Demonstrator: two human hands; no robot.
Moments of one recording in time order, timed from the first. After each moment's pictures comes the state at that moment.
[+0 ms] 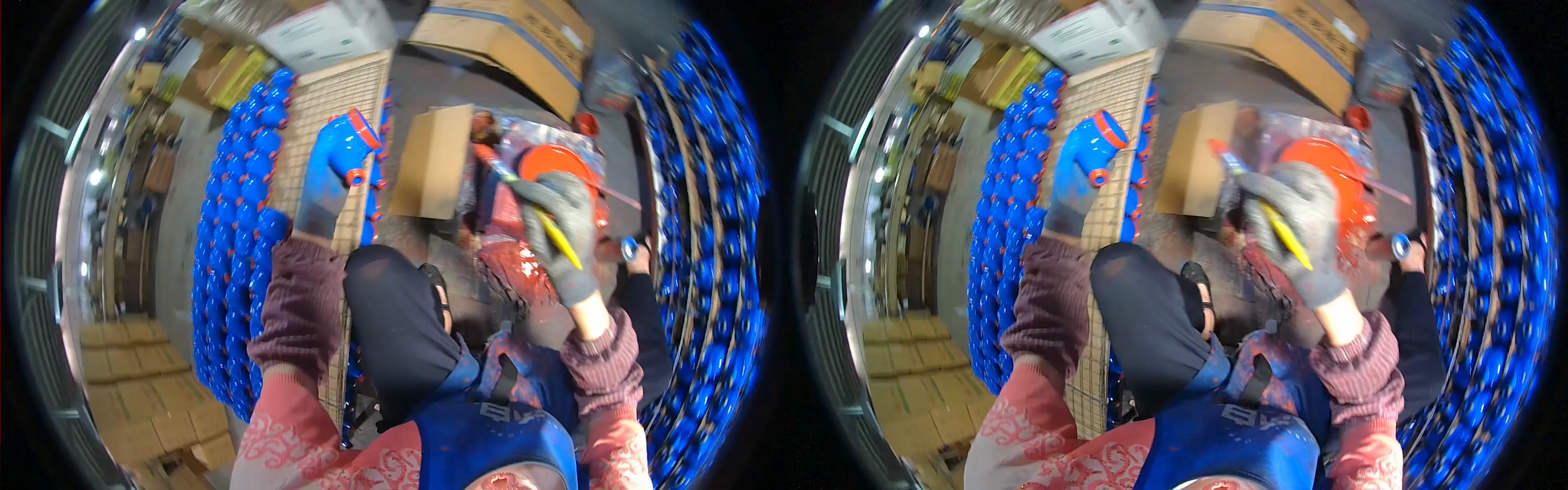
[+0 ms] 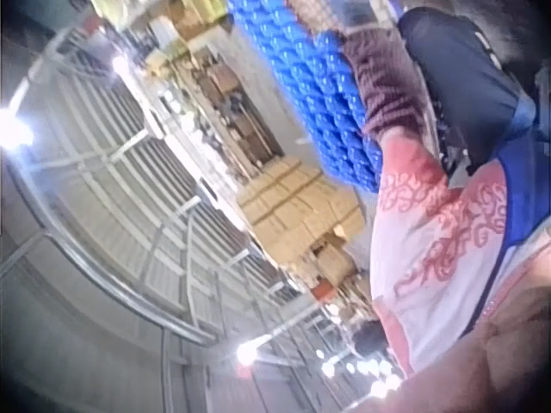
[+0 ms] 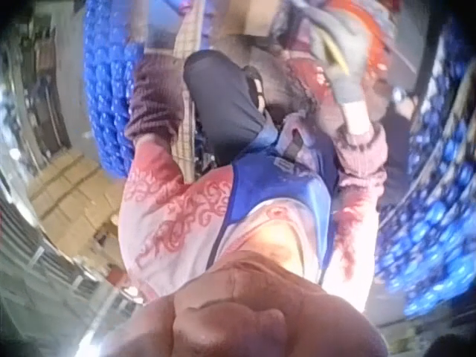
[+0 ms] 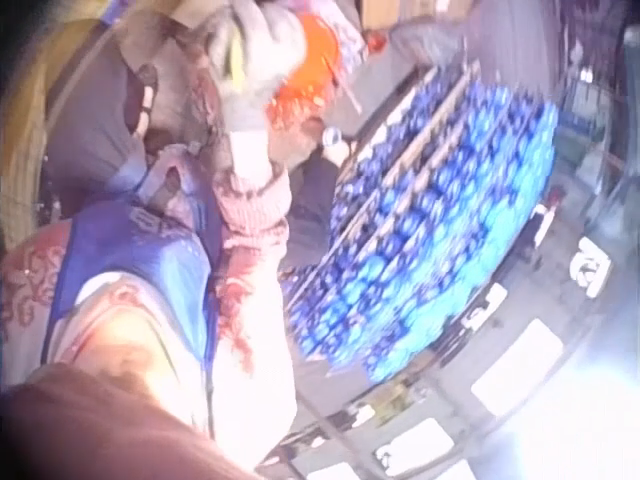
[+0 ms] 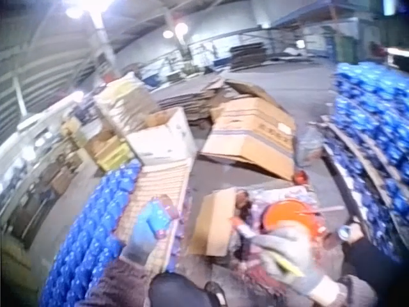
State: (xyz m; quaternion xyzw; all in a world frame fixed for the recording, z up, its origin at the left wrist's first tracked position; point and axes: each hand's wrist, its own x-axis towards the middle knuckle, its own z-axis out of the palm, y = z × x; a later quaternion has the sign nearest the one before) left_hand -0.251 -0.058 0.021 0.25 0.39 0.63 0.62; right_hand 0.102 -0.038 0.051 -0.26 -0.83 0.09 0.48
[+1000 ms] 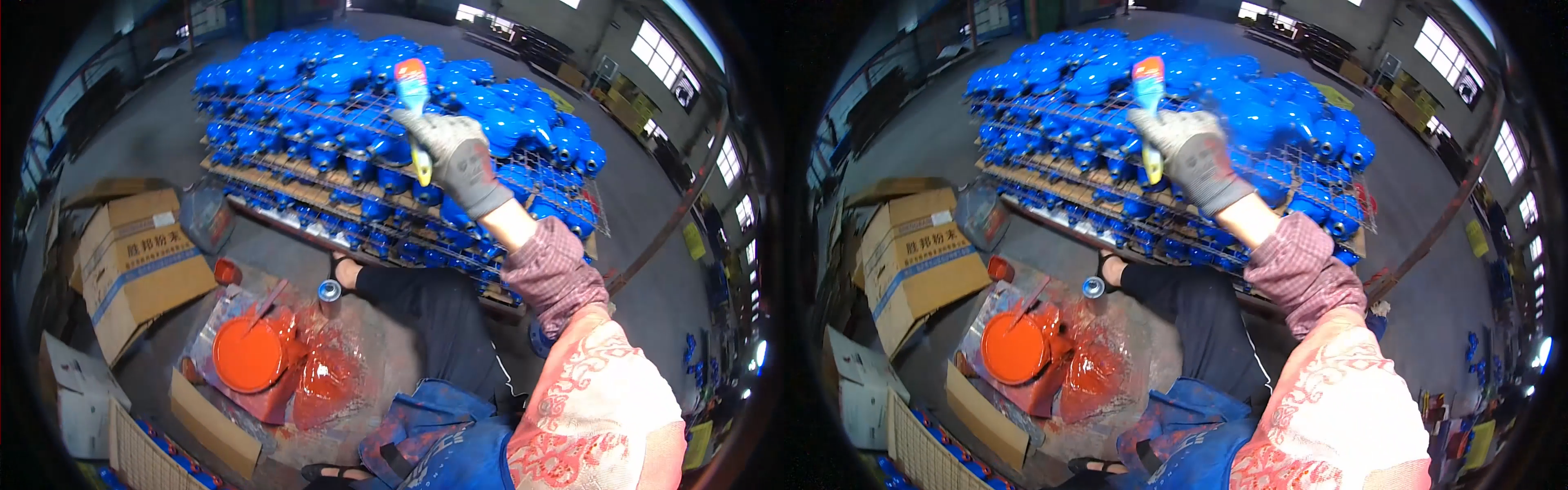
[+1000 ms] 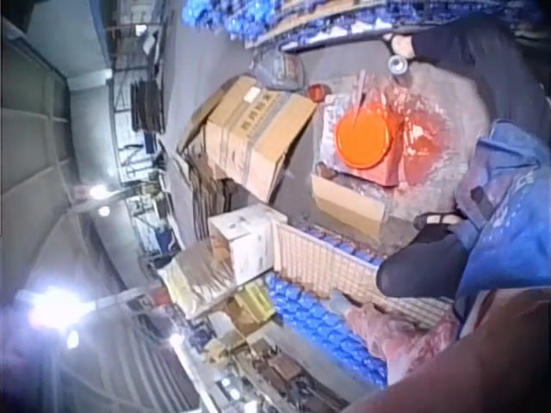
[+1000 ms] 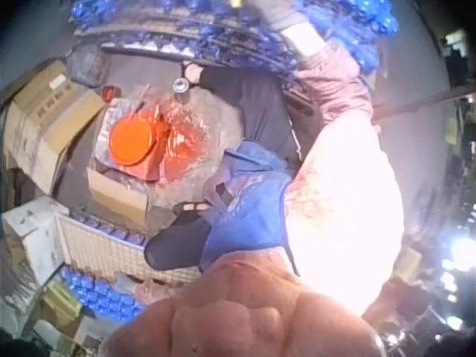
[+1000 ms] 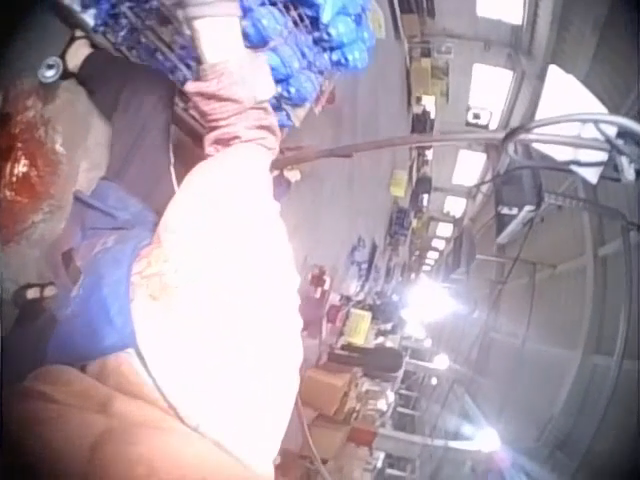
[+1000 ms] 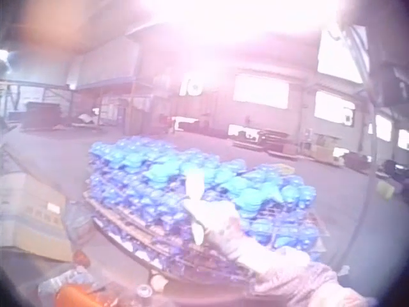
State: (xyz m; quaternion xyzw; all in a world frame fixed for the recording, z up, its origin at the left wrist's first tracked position) left_hand -0.366 -0.124 -0.006 0.50 0.86 0.10 -0.05; right_hand 0.452 -0.085 0.188 -0.65 -0.62 -0.42 0.14
